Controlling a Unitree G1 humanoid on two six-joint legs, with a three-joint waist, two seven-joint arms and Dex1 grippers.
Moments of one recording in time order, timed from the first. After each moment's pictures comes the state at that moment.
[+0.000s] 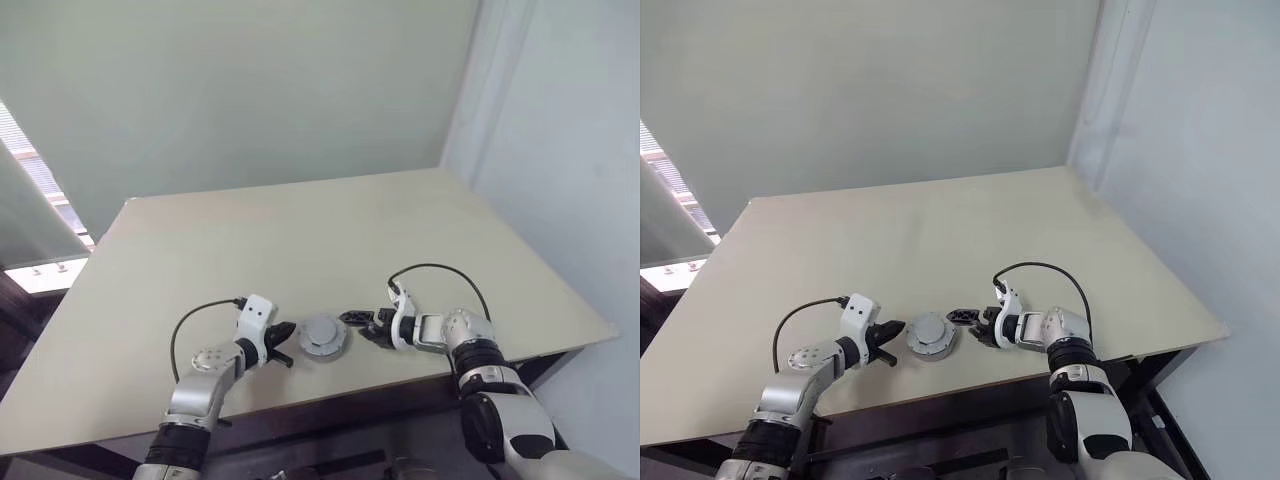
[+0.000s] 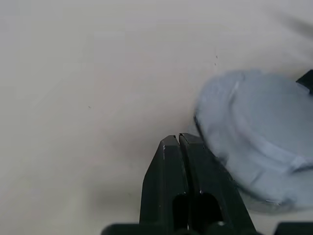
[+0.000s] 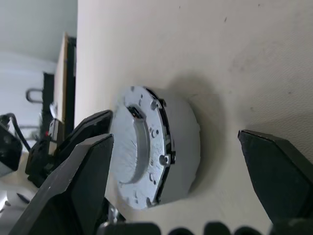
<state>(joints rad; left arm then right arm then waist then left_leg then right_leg) -0.17 0.34 -0.02 0.11 -0.21 0.46 -0.58 -0.72 -0.01 -0.27 0.81 0.42 1.04 0.57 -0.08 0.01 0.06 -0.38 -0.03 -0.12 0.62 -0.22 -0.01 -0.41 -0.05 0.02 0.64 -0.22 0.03</state>
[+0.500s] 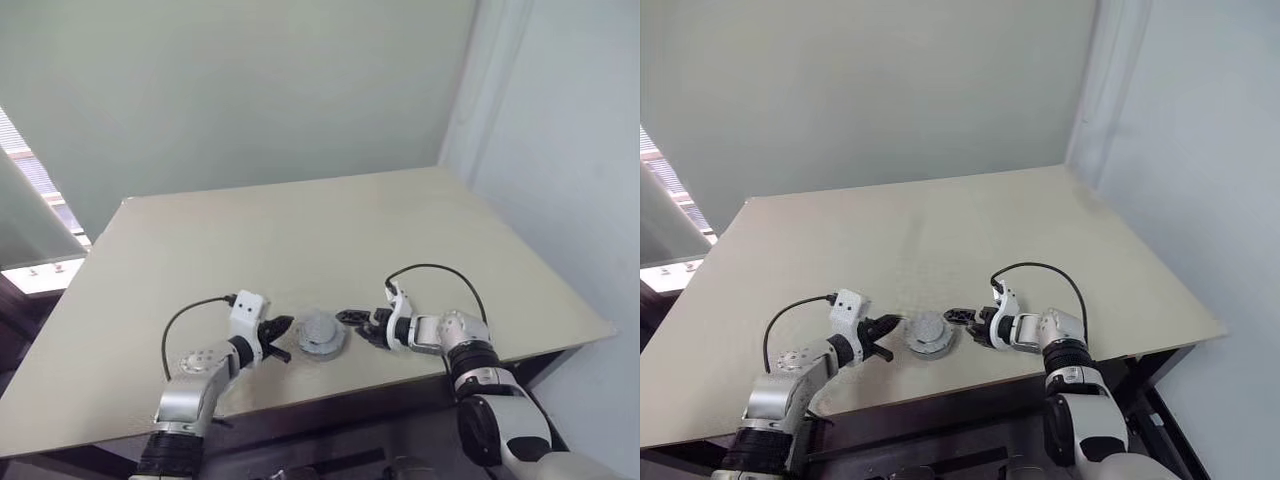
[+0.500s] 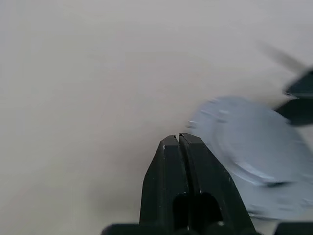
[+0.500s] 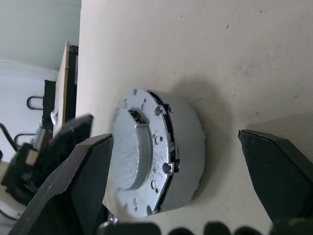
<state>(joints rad) -0.14 0.35 0.04 0.04 -0.25 0.49 -0.53 -0.71 0.00 -0.24 0.79 0.42 1.04 0.56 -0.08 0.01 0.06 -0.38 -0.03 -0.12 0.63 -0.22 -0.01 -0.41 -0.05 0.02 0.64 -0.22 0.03</state>
